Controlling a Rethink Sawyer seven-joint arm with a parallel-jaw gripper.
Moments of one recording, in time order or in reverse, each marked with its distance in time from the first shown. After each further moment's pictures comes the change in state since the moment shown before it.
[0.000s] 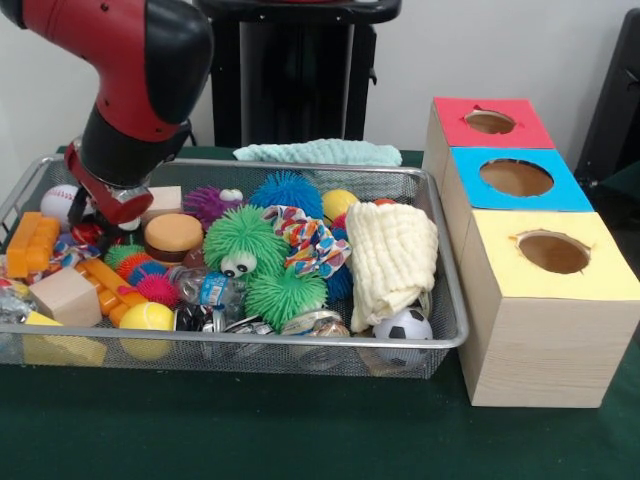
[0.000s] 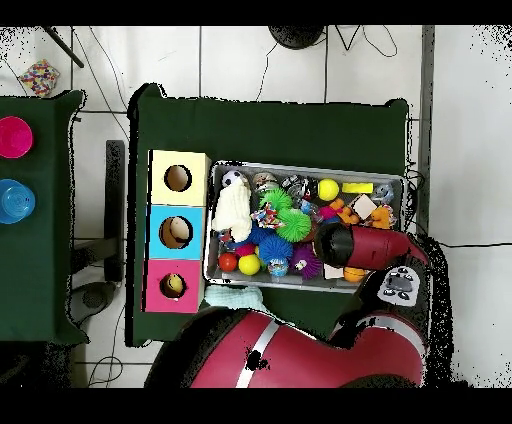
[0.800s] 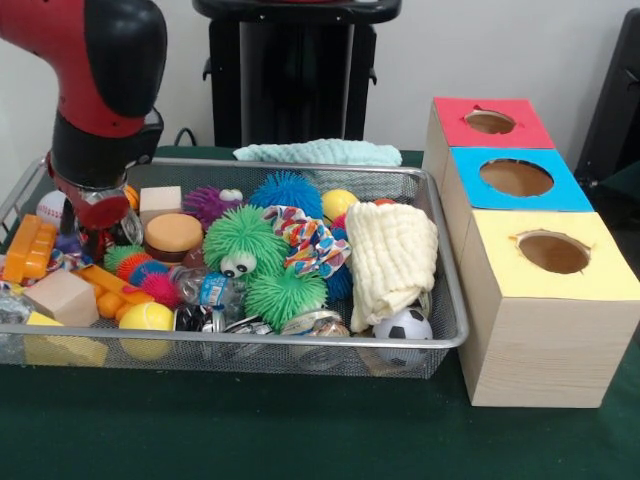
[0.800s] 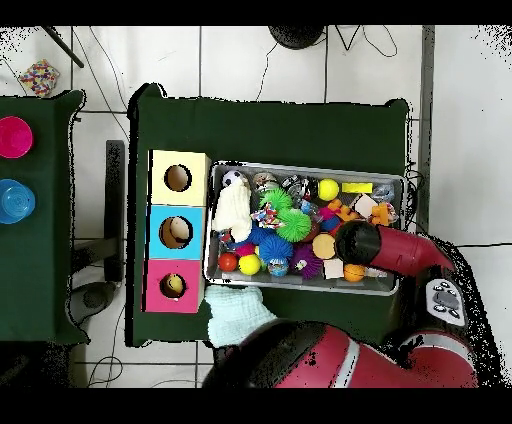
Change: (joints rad) arm -0.181 -0.082 0.180 0.036 0.028 0.008 0.000
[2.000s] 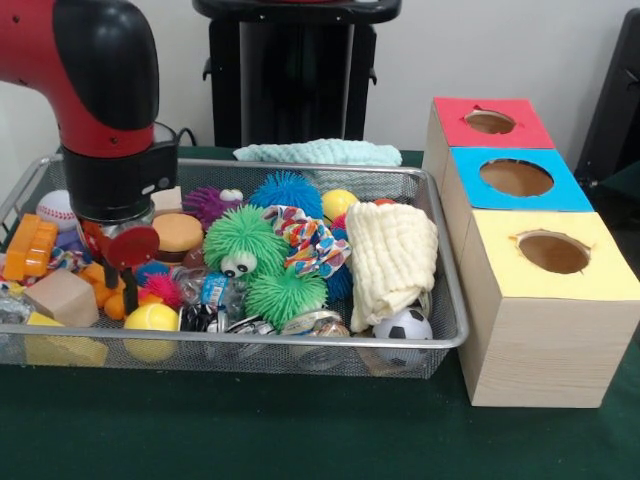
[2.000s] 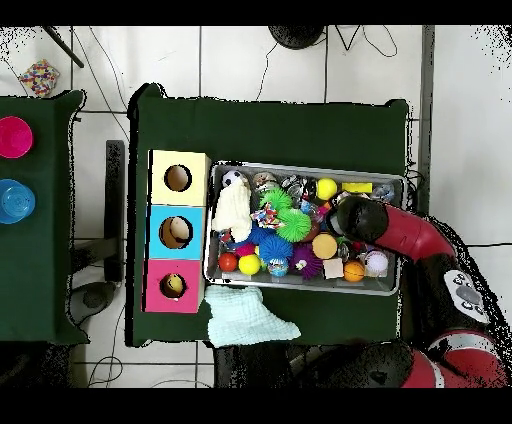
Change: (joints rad) arm -0.136 -0.040 0.287 -0.018 0.004 0.047 0.000
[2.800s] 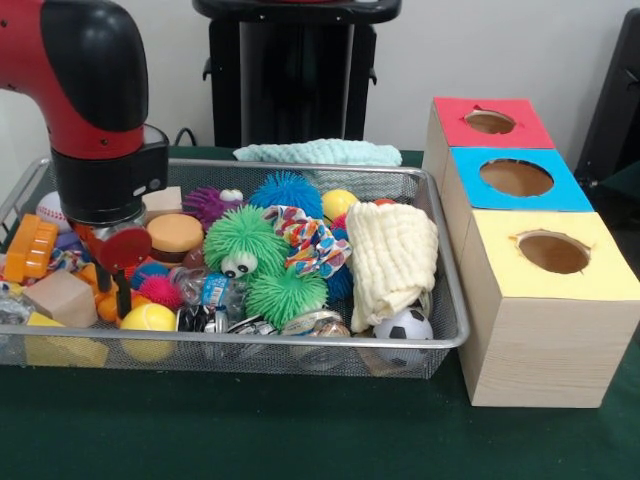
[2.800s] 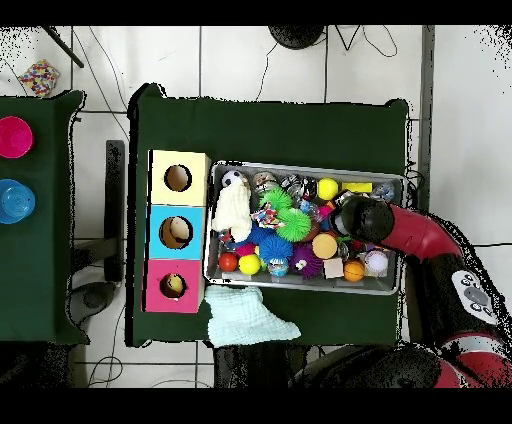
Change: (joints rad) arm -0.051 -0.002 0.058 -0.011 -0.075 0.012 0.000
